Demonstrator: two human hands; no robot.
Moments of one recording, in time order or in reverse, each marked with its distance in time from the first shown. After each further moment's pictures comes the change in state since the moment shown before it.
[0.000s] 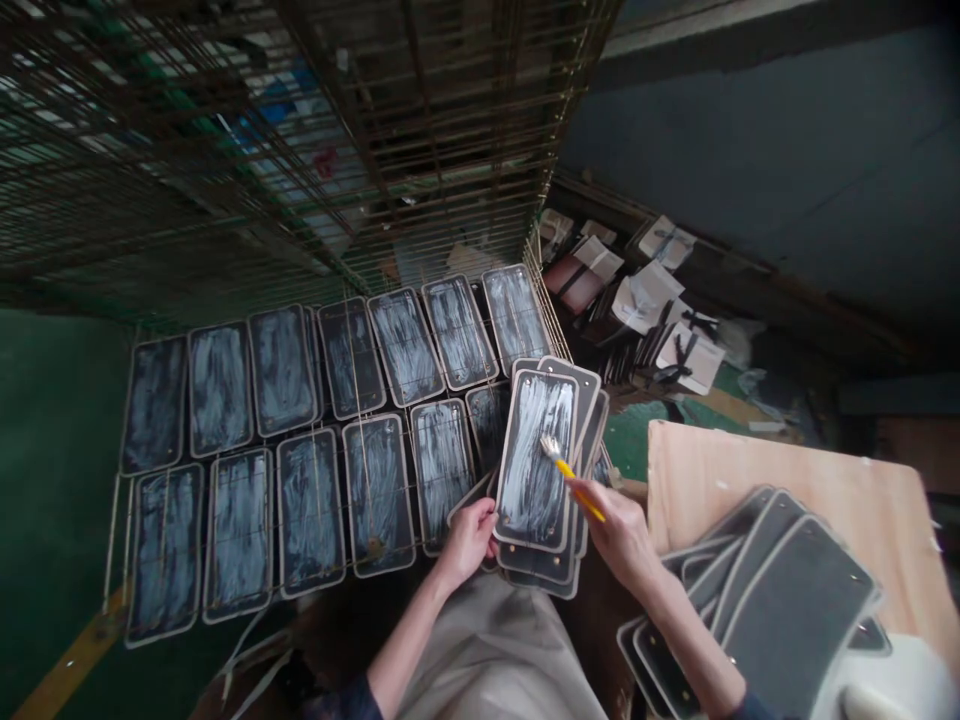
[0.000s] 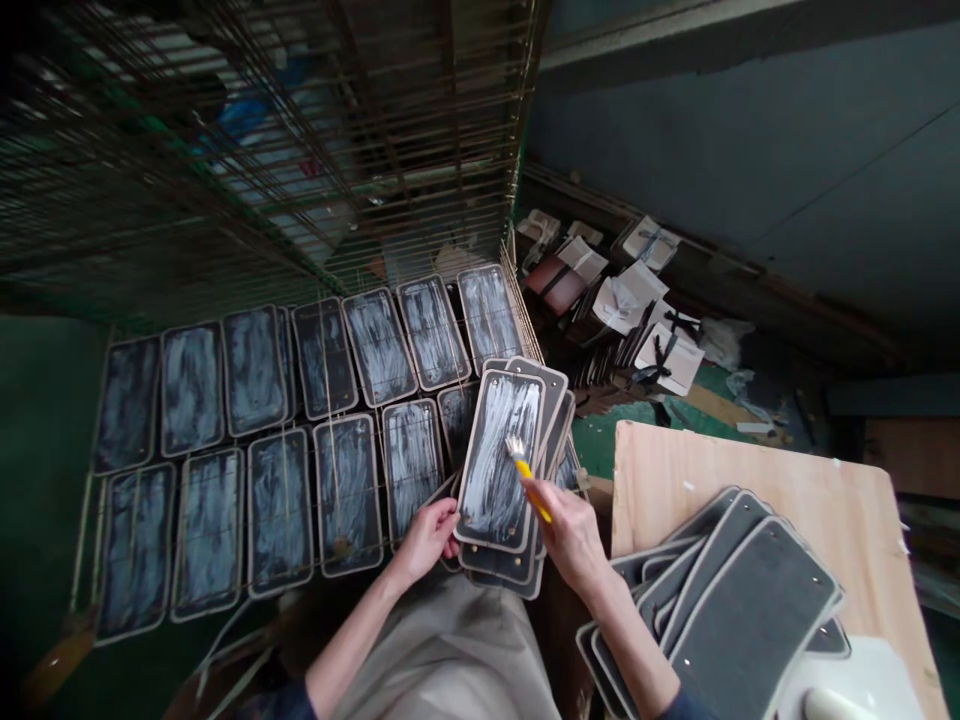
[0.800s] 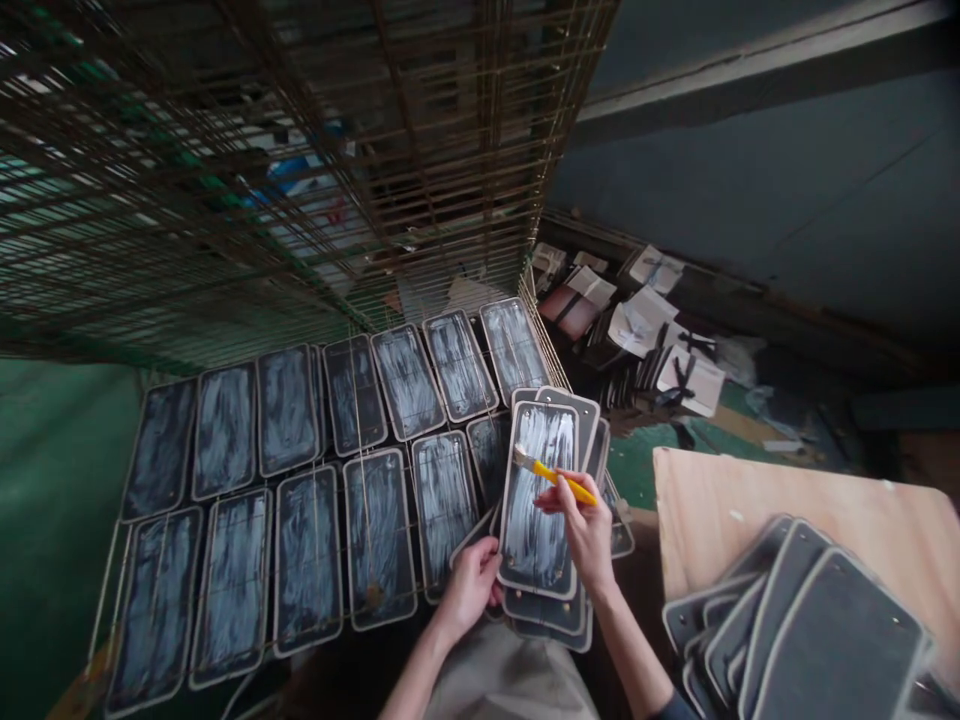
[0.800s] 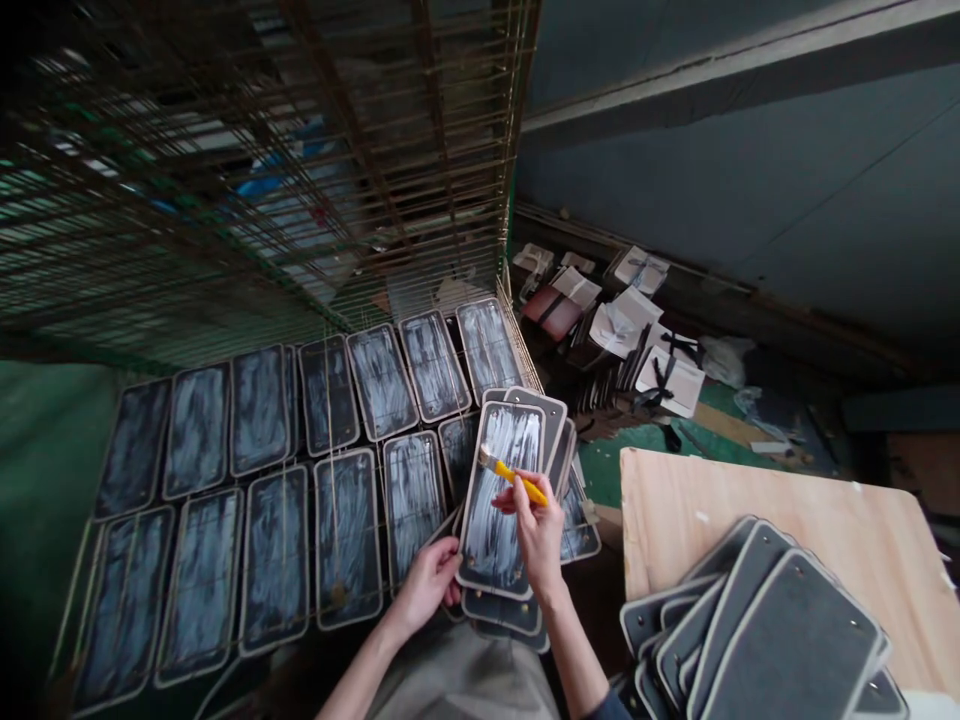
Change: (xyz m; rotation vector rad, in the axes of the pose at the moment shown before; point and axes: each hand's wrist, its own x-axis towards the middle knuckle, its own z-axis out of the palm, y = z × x) left_hand 0.002 0.000 0.002 -0.016 -0.018 -0.019; right_hand 0.059 -0.023 0.050 0.870 0.406 0.513
